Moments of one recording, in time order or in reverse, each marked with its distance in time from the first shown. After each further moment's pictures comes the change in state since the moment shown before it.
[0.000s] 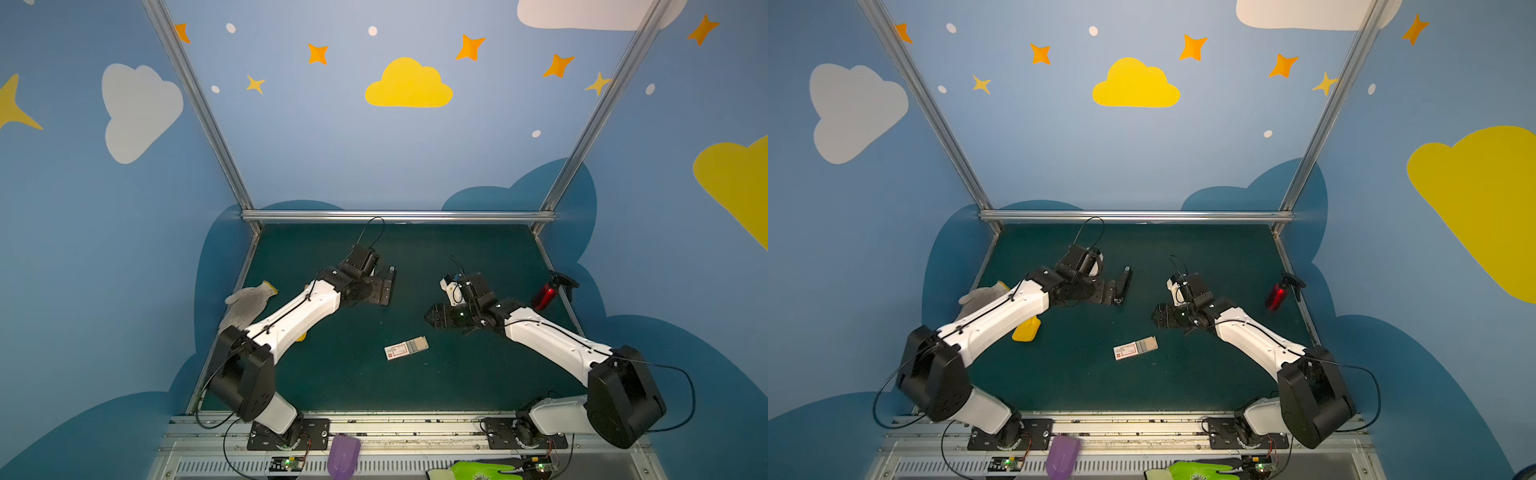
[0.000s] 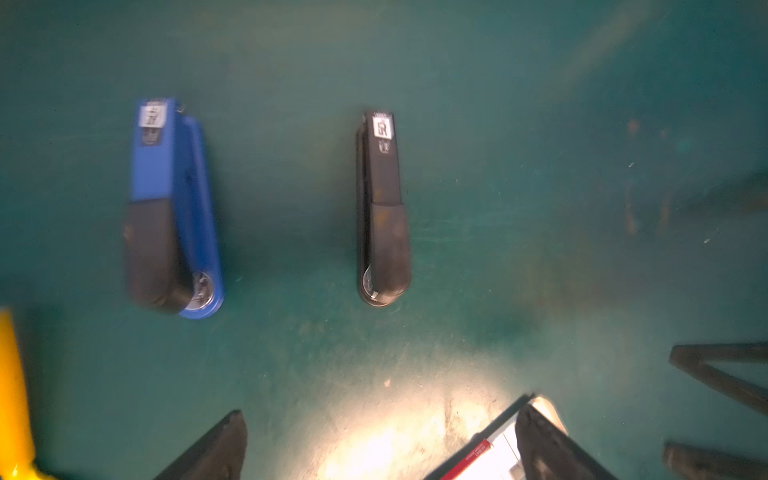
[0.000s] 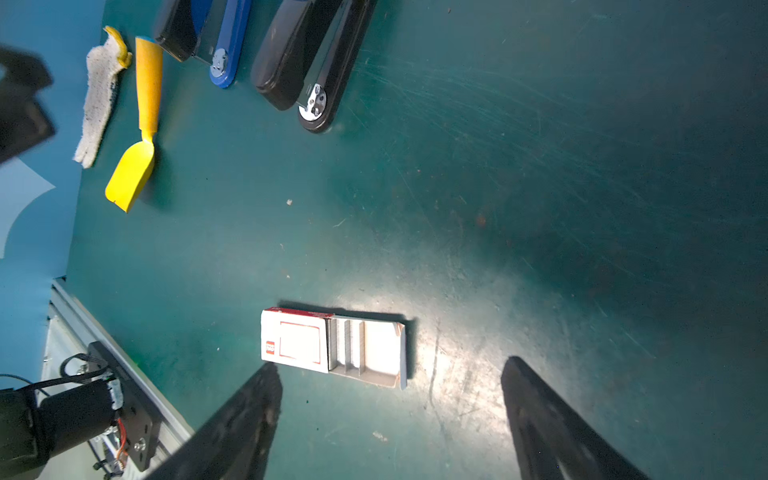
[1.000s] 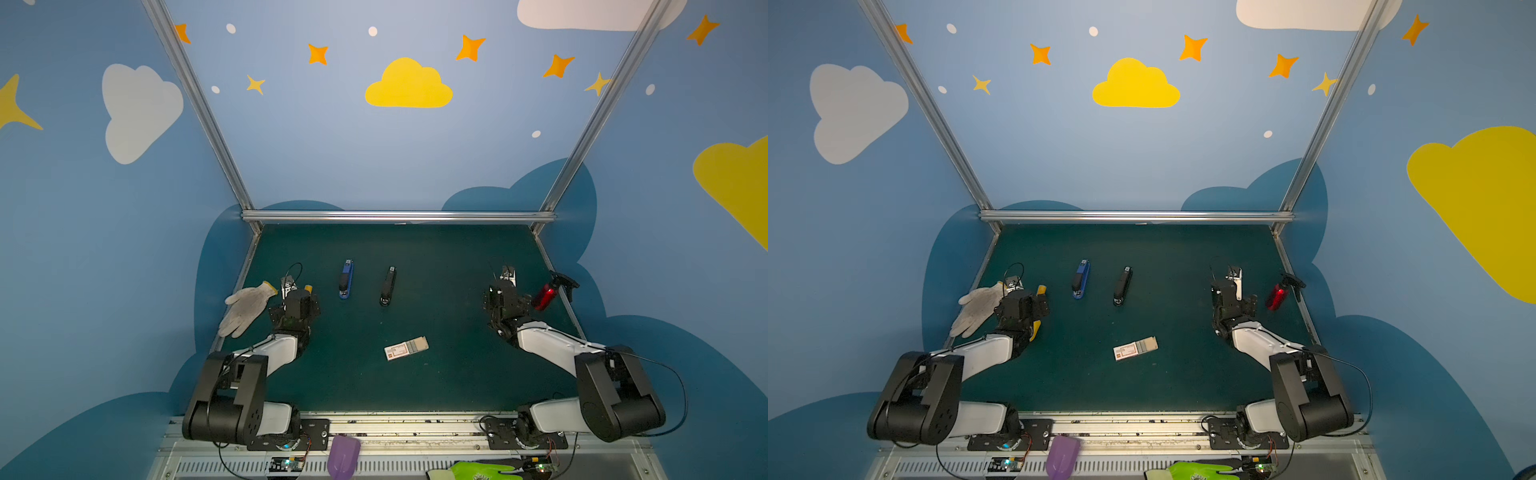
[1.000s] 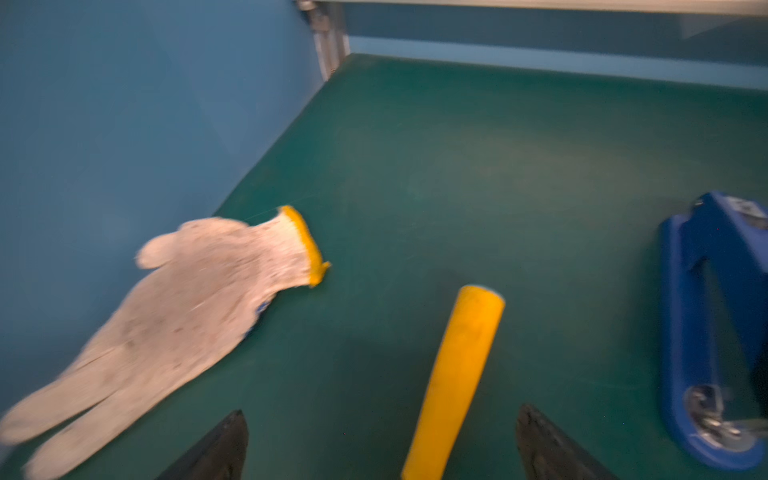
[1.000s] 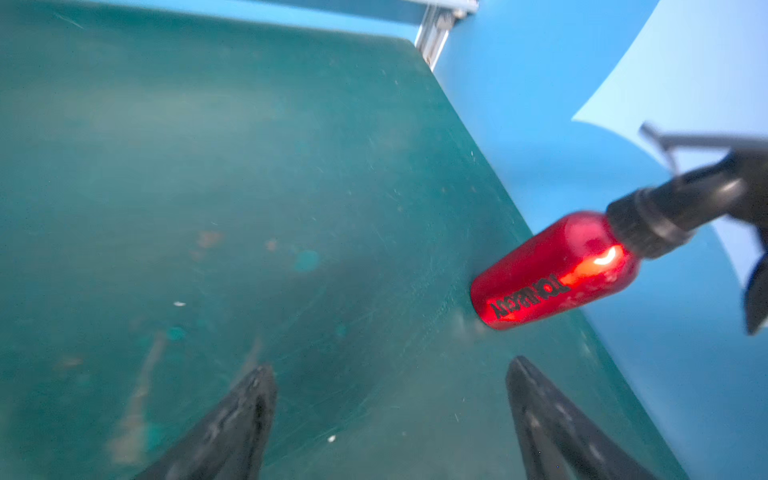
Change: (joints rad) left arm 0.464 -0.083 -0.742 1.048 -0.380 0.186; right arm -0.279 0.017 -0.305 0.621 0.911 -0.315
